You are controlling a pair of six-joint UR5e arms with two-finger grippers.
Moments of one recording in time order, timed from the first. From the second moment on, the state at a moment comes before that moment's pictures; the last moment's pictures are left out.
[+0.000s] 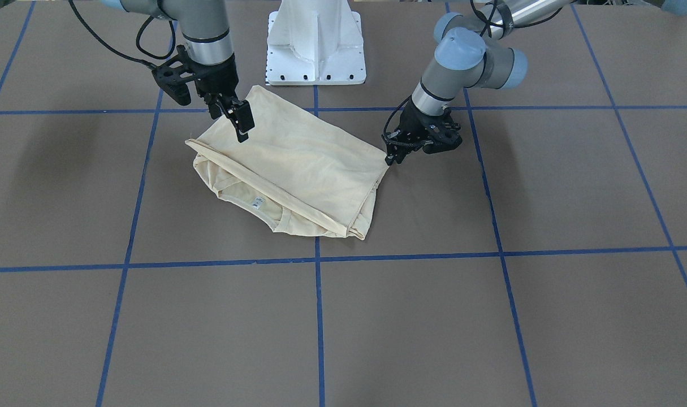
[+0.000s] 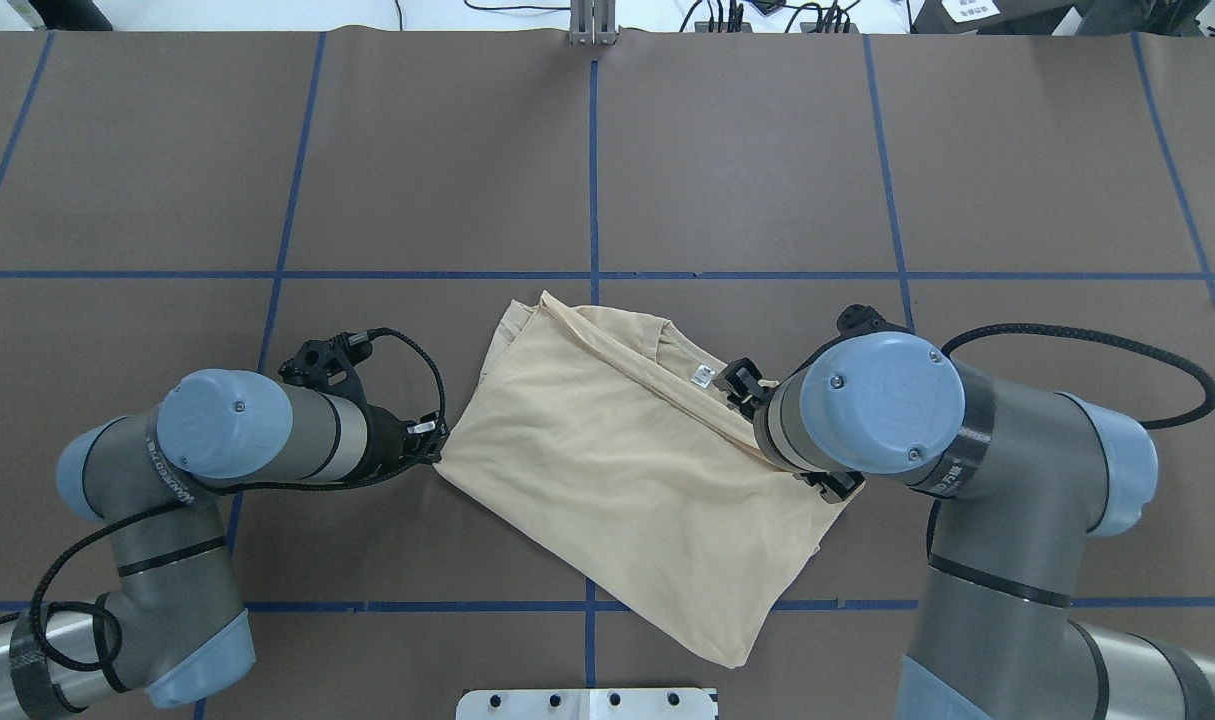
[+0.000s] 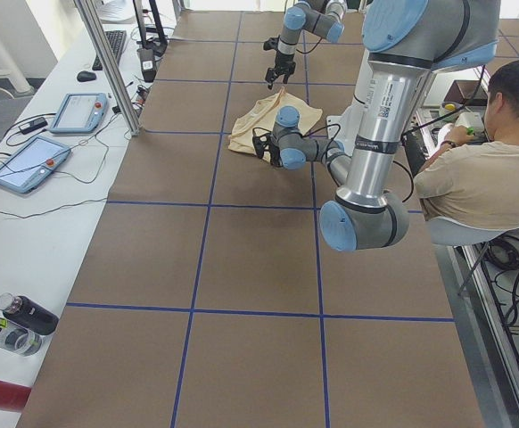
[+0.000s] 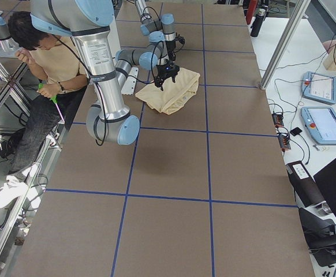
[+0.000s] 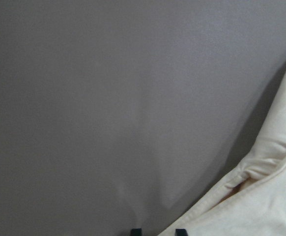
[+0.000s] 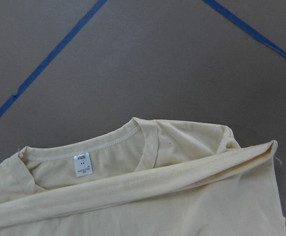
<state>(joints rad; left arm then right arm) -0.43 -1.88 -1.75 -2.14 -1.78 -1.72 0.41 -1.17 2.08 -1.73 1.66 2.12</state>
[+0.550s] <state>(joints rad) -0.46 -1.89 -1.75 -2.11 -1.76 -1.73 0.41 -1.16 2.08 -1.73 1.66 2.12</state>
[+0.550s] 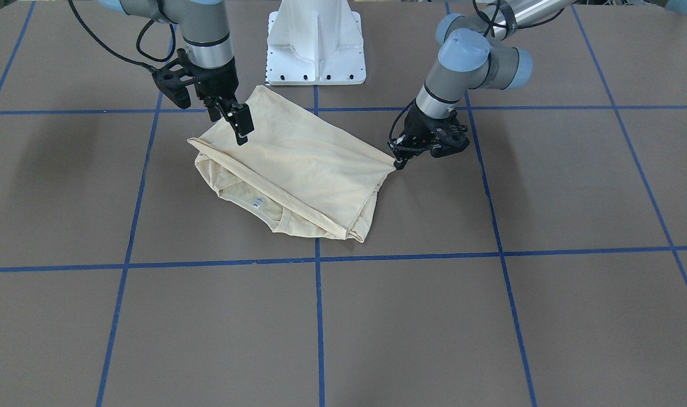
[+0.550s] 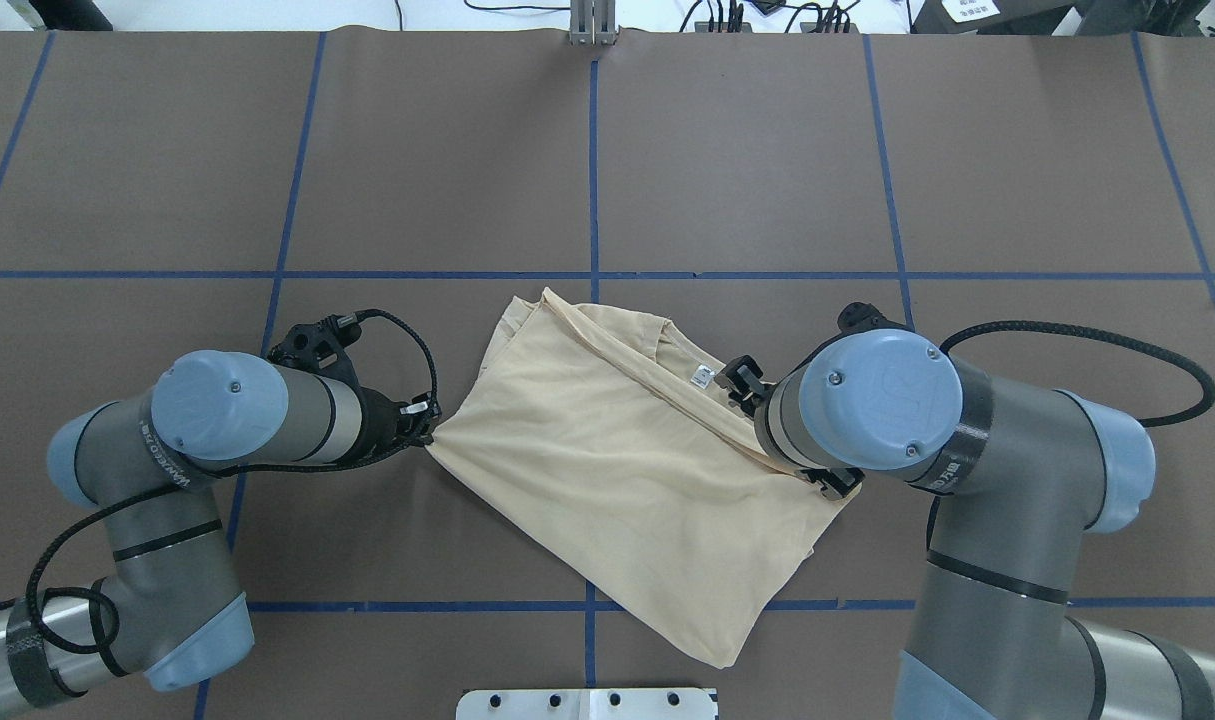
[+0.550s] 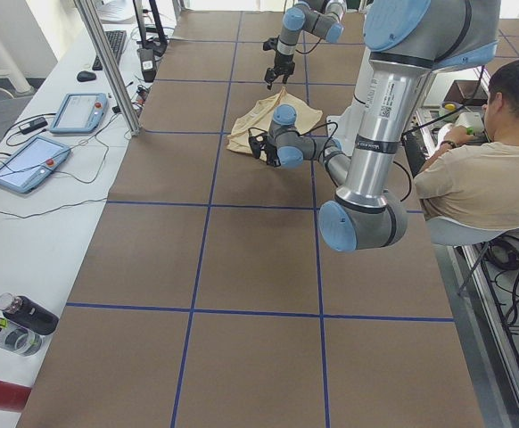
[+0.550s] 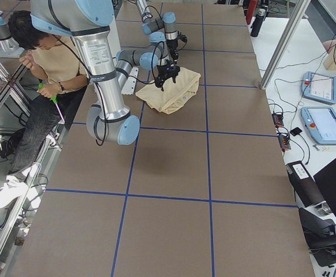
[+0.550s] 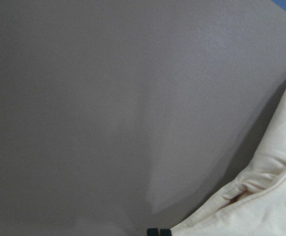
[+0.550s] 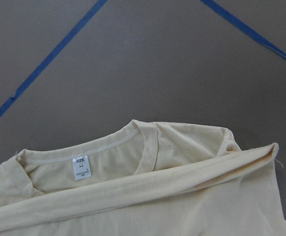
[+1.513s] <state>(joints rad) -0.72 -2.24 -1.24 -2.37 -1.67 -1.49 0.47 -1.13 2.06 -1.73 1.66 2.10</state>
